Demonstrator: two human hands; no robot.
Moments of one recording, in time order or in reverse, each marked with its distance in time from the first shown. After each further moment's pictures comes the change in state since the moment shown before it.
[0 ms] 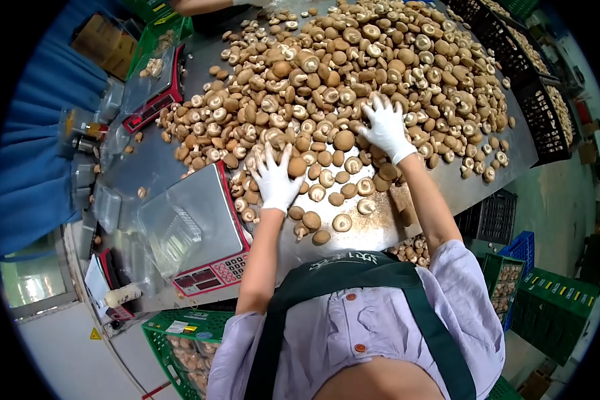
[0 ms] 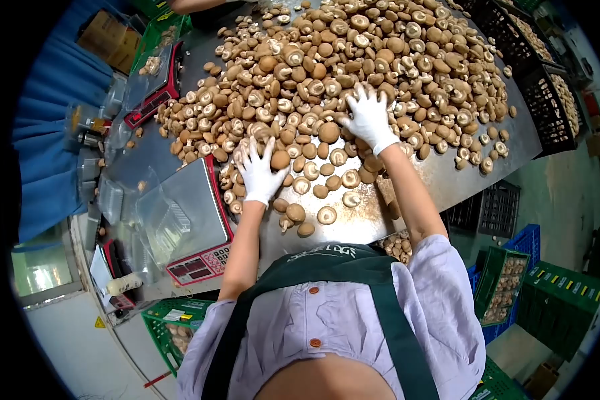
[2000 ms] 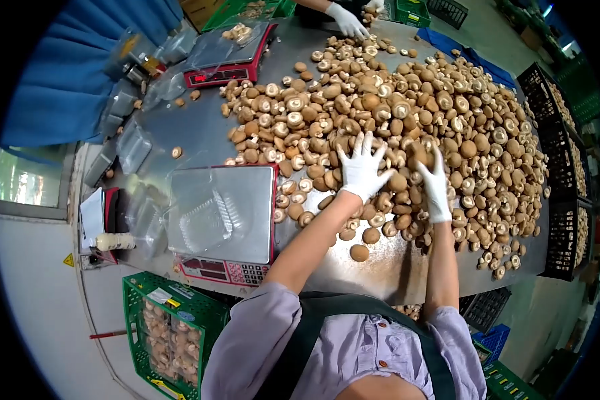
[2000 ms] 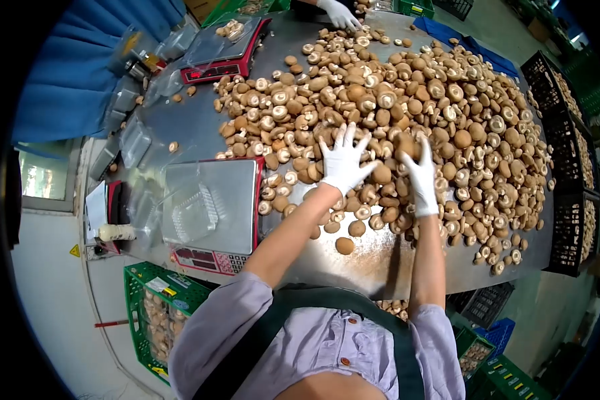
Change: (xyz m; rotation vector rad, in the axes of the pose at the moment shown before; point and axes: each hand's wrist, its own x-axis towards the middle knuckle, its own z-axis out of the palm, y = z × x) left_hand 0.114 0.042 0.010 -0.141 0.082 -0.015; right_hand 0.057 -0.025 0.002 1.449 -0.099 0.442
